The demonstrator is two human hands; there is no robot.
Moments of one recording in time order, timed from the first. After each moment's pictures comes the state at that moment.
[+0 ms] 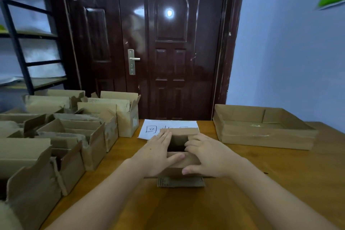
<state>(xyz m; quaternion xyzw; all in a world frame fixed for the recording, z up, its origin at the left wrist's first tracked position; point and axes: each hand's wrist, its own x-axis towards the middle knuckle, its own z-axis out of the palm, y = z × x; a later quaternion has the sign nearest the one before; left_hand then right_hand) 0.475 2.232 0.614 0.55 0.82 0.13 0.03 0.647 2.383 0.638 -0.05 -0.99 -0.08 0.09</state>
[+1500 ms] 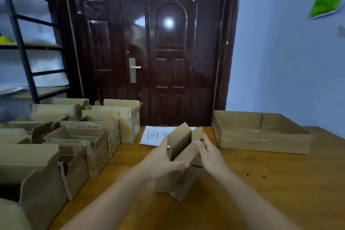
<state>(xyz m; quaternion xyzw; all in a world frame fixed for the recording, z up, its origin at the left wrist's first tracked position) 0.492 2.221 0.624 0.50 0.76 0.37 0.17 0.638 2.374 0.614 -0.32 -0.79 0.45 0.27</state>
